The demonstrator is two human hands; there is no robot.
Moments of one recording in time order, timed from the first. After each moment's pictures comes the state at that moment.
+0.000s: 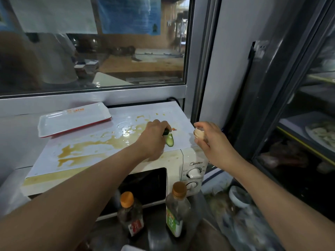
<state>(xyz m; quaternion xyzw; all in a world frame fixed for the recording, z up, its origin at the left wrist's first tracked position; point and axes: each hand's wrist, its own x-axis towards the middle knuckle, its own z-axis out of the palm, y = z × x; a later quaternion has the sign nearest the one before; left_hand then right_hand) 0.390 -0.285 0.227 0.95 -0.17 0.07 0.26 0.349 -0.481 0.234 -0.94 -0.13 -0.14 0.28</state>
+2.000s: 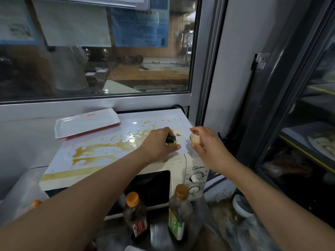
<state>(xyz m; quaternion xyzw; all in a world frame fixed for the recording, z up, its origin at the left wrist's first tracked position) 0.353 -0.288 0.255 0.94 -0.13 0.06 0.32 0.338 -0.464 0.249 -0.94 -0.14 -0.11 0.28</state>
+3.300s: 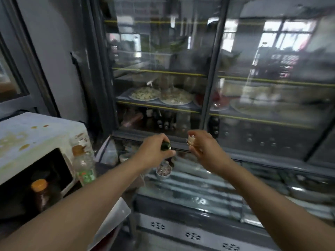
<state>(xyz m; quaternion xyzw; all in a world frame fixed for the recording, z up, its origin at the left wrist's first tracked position) 0.036 -0.353 0.257 0.73 -0.60 -0.13 0.31 -0.134 -0.437 0.257 -0.90 0.31 -0.26 0.17</state>
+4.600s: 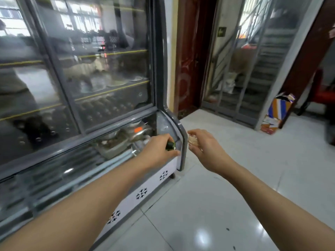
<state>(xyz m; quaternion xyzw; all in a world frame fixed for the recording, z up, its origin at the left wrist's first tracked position) -0.734 -0.417 0.223 0.35 -0.88 -0.26 0.19 -0.883 -0.320 0.220 -0.61 0.73 -0.31 0.04</state>
